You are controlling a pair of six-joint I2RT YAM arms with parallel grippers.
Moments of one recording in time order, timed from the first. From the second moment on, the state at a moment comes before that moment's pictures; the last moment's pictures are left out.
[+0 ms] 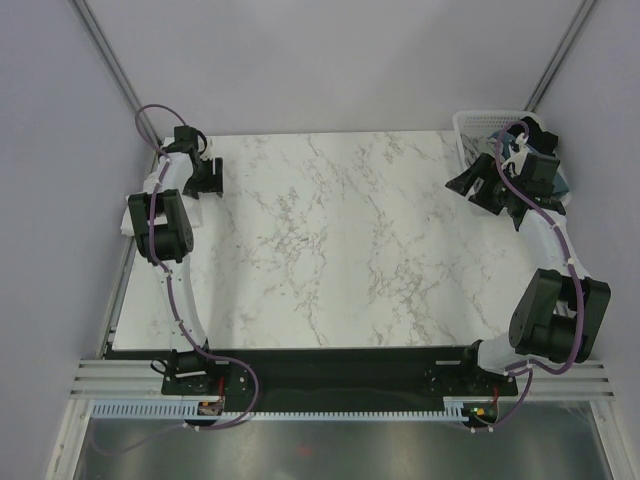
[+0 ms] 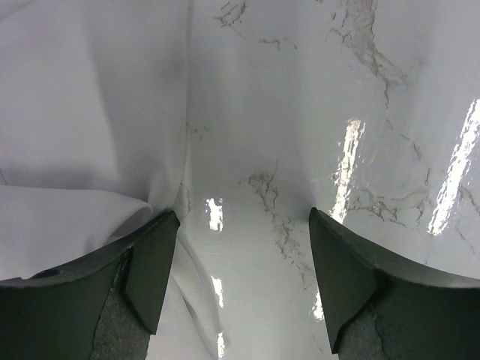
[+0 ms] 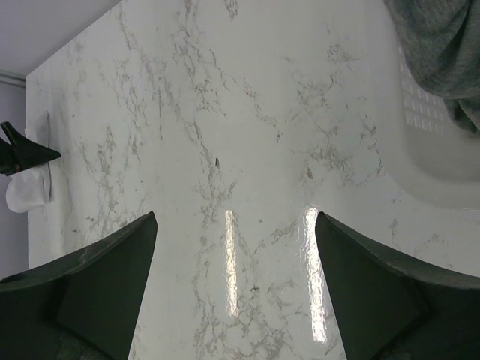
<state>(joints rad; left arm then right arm) 0.14 2.38 2.01 -0.73 0.02 0.09 -0.28 1.48 1.10 -0.25 -0.57 0.38</state>
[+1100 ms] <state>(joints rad) -0.11 1.62 1.72 -0.69 0.28 -0.02 -0.49 1.54 1.36 -0.82 -0.11 0.08</state>
